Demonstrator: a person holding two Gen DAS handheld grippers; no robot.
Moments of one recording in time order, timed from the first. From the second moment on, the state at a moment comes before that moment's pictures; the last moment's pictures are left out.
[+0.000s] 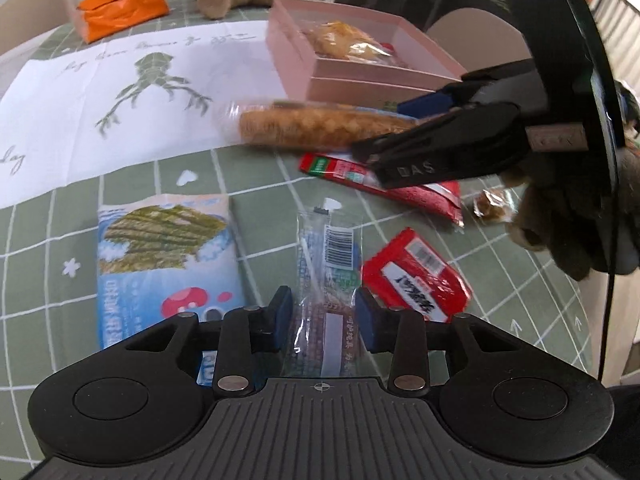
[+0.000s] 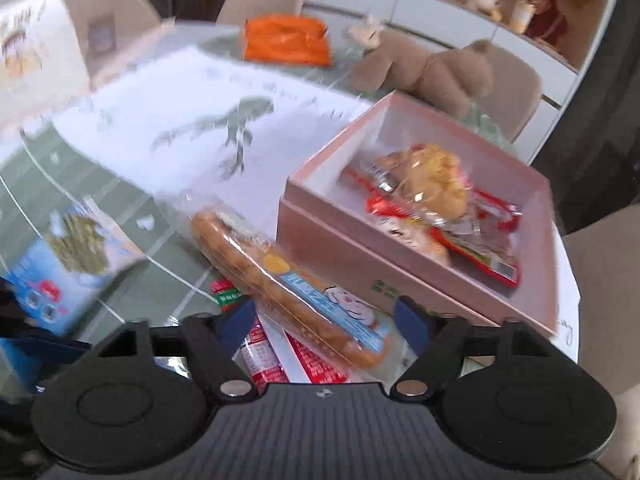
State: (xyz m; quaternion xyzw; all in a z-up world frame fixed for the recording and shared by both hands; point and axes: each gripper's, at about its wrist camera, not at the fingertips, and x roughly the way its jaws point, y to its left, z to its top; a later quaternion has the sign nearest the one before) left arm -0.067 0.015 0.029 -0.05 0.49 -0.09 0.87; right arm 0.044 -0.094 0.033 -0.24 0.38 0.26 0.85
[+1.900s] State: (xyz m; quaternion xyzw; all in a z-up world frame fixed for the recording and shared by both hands) left arm -0.064 0.031 0.031 -0.07 0.51 -0.01 0.86; right arm 0.012 -0.130 0.054 -0.08 0.49 0.30 0.81
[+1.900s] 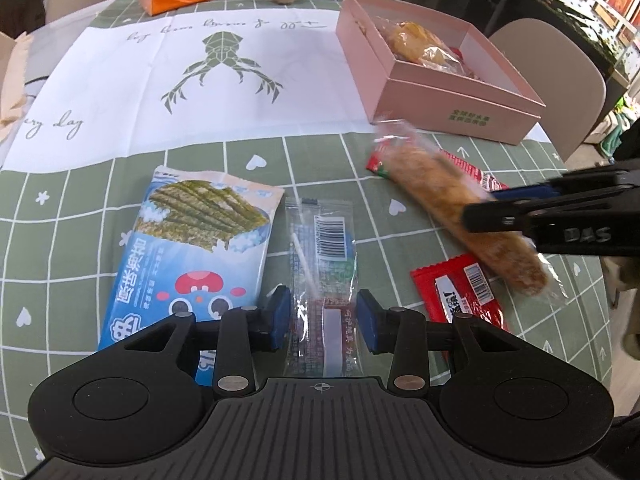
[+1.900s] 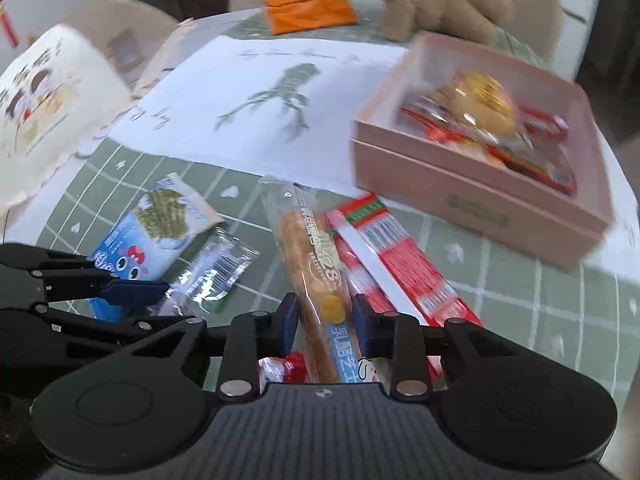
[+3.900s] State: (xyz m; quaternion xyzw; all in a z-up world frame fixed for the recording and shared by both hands) left arm -0.098 0.019 0.052 -0.02 0.46 -0.07 0.88; right arm -0.022 -0.185 0.085 -0.02 0.45 0.32 0.83
